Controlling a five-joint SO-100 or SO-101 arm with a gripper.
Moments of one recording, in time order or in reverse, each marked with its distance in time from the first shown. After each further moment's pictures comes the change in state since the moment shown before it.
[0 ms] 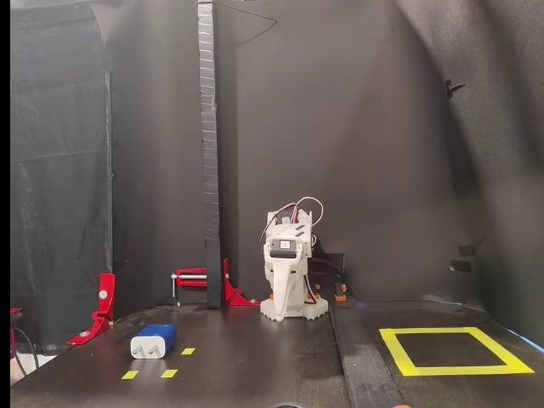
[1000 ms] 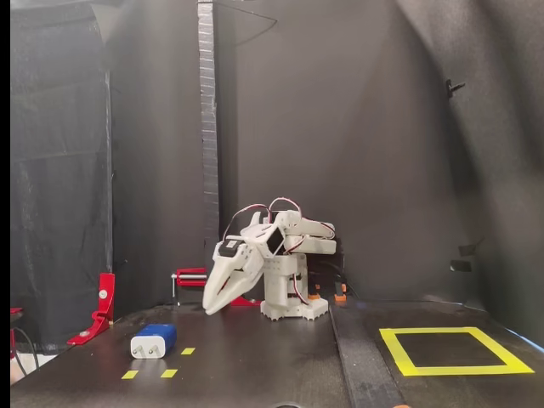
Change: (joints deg) arm 35.0 0.0 0.0 0.5 1.3
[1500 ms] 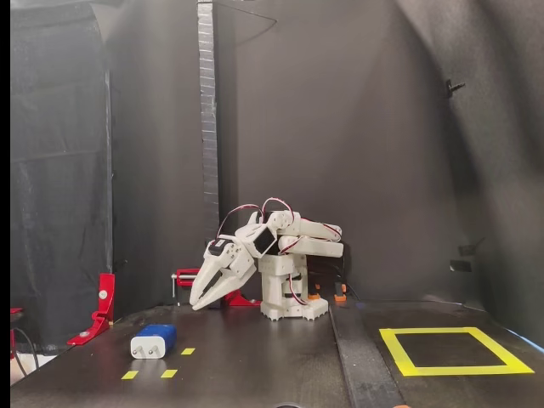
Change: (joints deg) arm 7.8 1.5 0.0 1.5 0.0
